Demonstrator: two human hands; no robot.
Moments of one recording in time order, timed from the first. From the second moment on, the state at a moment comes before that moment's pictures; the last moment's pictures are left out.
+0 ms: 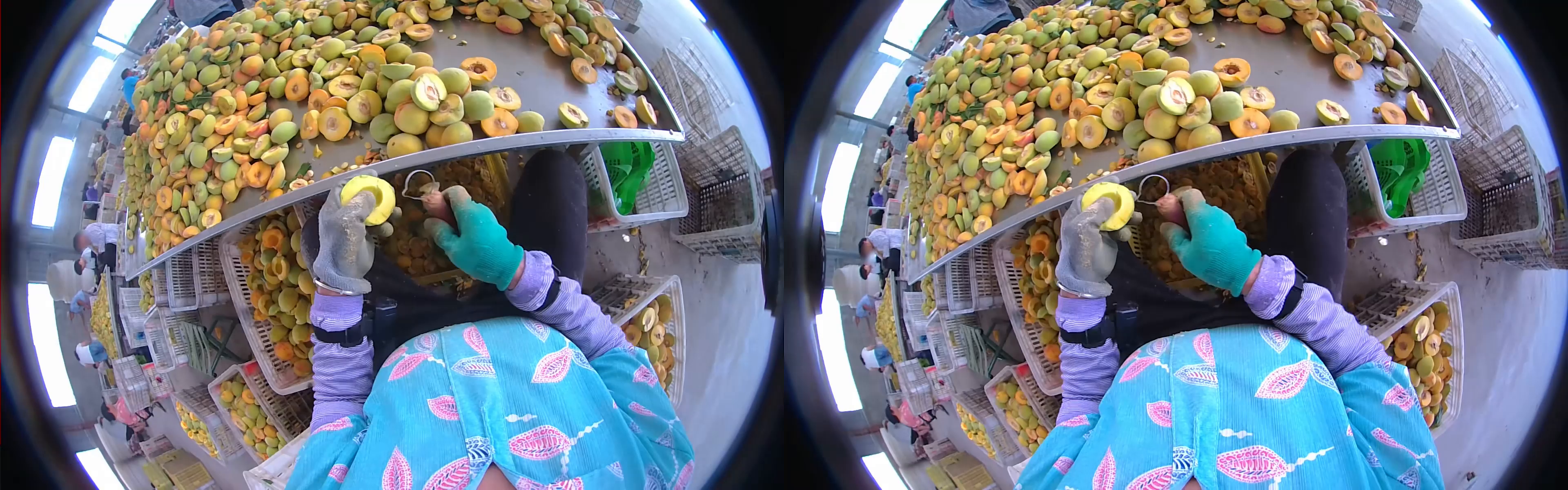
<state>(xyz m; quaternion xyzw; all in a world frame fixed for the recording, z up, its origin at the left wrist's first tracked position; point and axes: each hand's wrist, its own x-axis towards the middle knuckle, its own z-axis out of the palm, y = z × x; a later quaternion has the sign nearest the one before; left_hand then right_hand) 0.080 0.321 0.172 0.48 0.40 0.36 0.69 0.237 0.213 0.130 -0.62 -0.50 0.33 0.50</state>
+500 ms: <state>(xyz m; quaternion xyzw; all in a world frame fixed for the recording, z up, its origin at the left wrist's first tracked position) 0.028 0.269 0.218 0.46 0.54 0.43 0.56 0.222 0.227 0.085 -0.74 -0.49 0.20 0.42</state>
